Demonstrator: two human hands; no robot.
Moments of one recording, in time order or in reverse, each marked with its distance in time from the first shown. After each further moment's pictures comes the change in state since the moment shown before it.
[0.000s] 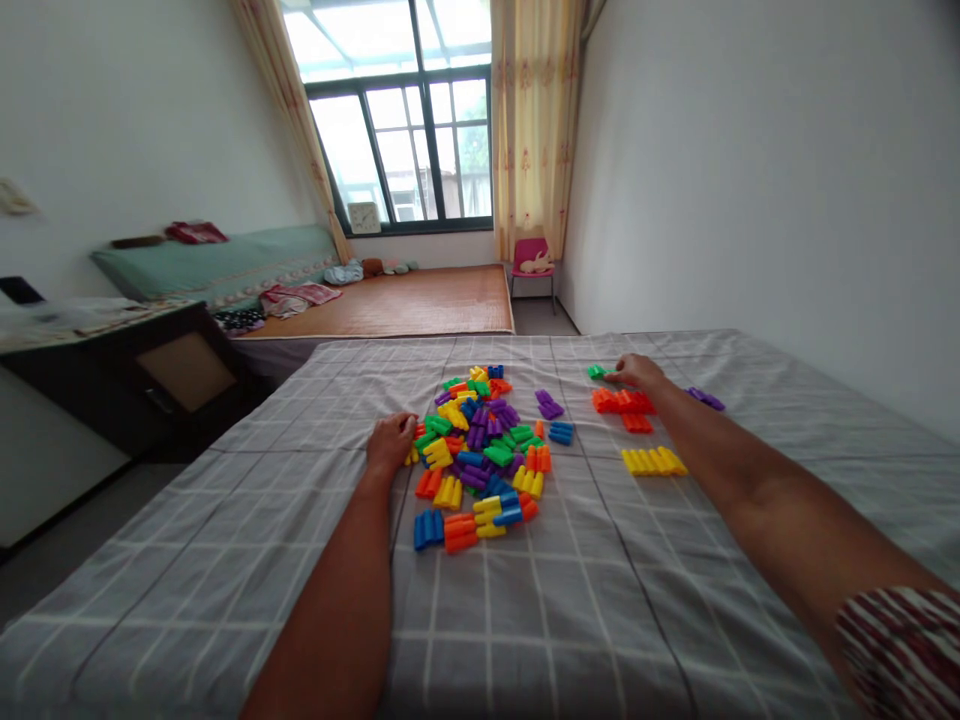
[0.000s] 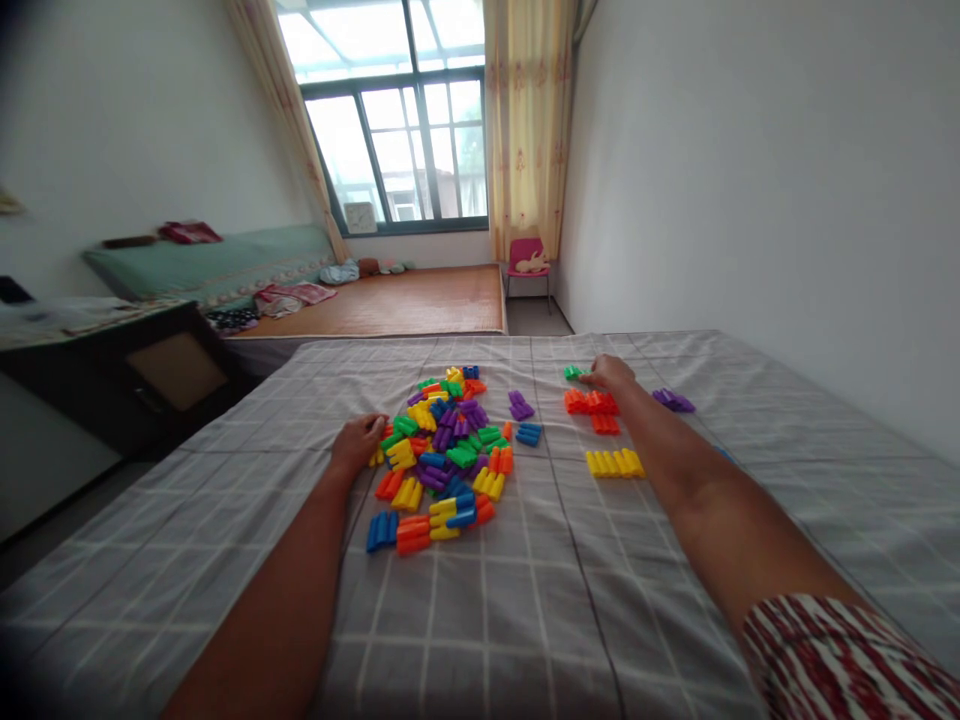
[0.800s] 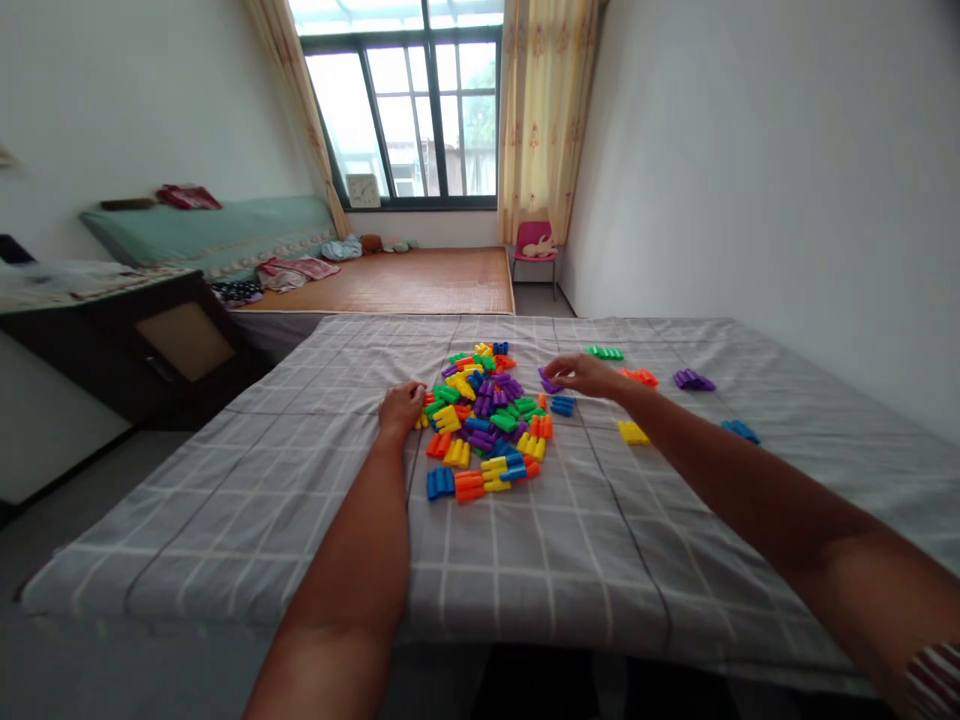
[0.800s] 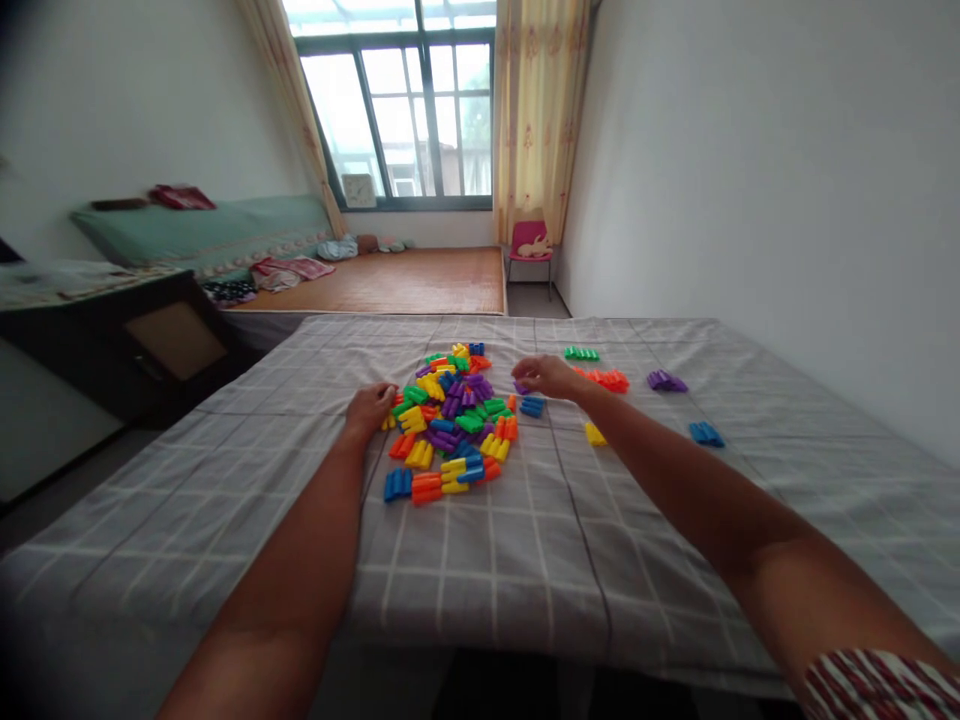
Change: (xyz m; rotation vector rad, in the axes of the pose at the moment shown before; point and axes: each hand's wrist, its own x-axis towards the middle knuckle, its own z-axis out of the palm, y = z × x) left_hand 0.001 0.001 0.004 0.000 -0.016 -0.005; right_hand -0.132 -0.112 -0.018 0.289 -0.066 -0.734
